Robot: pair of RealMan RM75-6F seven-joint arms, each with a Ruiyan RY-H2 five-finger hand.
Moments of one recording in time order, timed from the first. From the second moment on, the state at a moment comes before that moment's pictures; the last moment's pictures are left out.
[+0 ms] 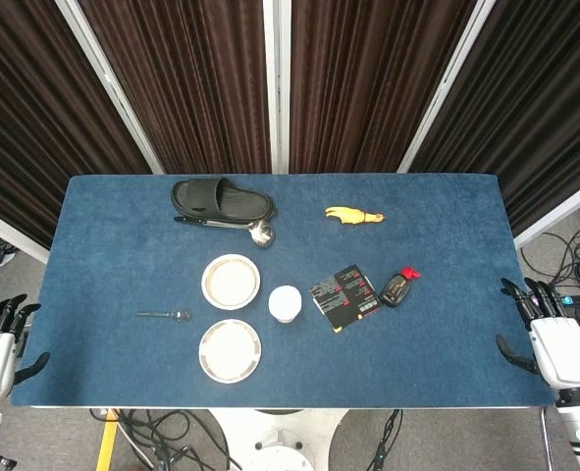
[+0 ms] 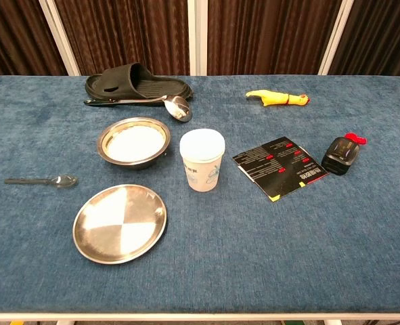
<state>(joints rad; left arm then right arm) 0.00 -1.21 -0.05 -1.58 1.46 1.56 0.16 0.13 -1.03 0.03 -1.64 -1.57 1.44 0.13</state>
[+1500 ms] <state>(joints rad) -0.47 -1.41 -0.16 -1.39 1.12 0.86 0.11 0.16 -1.03 0.05 -1.61 -1.56 1.40 0.15</state>
